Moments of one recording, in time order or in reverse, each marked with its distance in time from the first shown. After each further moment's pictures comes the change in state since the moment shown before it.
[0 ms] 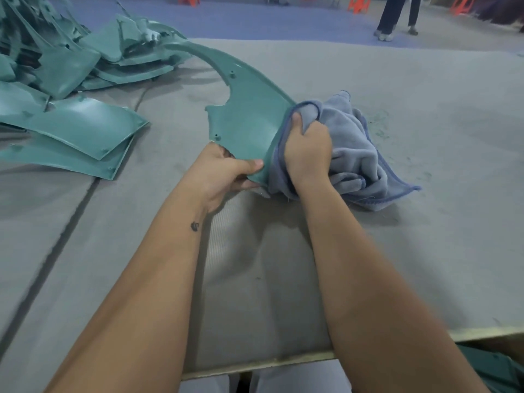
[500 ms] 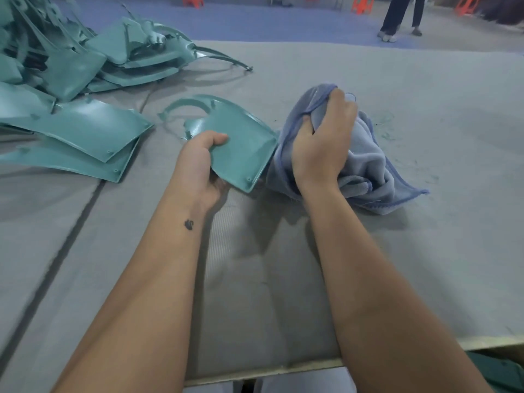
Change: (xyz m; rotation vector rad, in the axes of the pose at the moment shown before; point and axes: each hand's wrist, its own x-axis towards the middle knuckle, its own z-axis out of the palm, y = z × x) left_hand -0.001 0.017 -0.006 -0.487 0.313 -0.087; right_hand -0.009 -0.007 -0.005 0.137 0.293 -0.328
